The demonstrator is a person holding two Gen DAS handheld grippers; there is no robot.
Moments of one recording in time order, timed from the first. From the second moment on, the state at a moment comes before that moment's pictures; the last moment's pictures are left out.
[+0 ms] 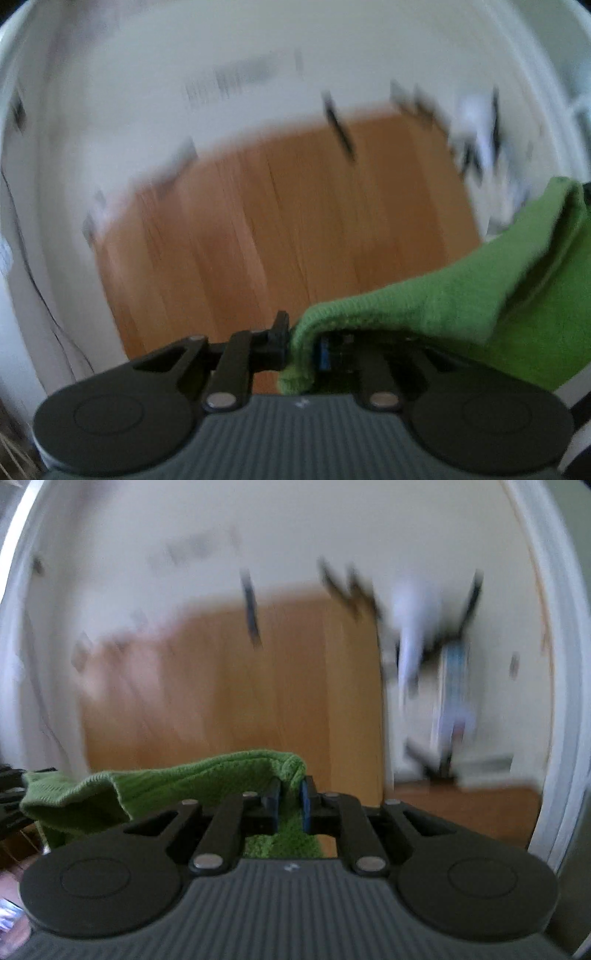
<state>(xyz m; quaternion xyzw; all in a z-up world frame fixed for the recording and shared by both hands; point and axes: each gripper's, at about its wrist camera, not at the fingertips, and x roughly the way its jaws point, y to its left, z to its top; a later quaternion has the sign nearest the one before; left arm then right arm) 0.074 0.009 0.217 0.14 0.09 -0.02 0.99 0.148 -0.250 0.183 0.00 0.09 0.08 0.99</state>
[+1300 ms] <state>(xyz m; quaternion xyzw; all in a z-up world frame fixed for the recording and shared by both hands) -0.089 0.095 0.054 -0.04 0.34 -0.10 0.93 0.037 -0.312 0.024 -0.04 0.22 -0.03 0.97</state>
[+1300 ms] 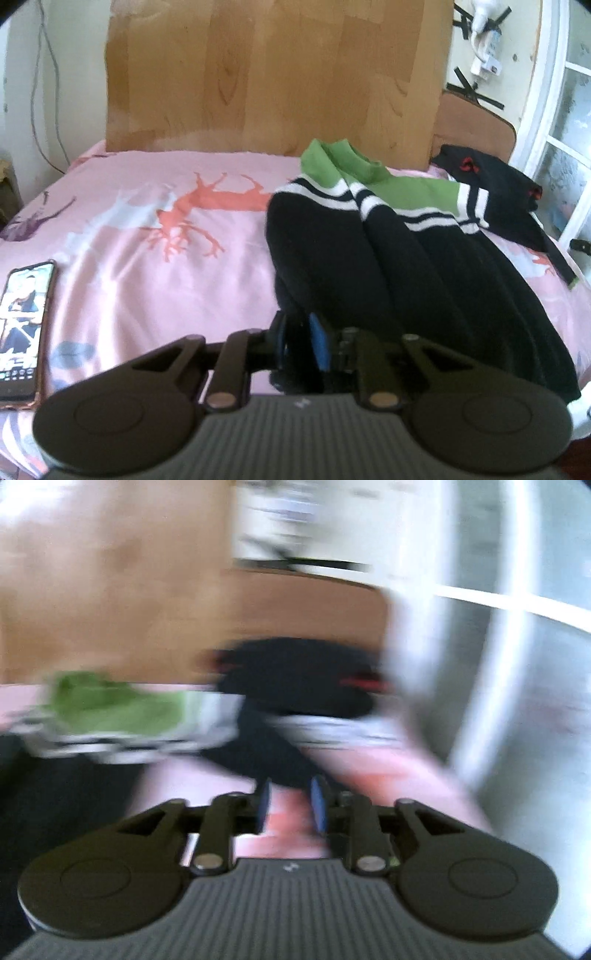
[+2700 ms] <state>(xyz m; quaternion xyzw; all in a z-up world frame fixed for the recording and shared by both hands) -0.091 0.143 0.064 -0.12 0.33 -0.11 0.93 0.122 -0.132 0.016 0.05 0.37 0.46 0.81</state>
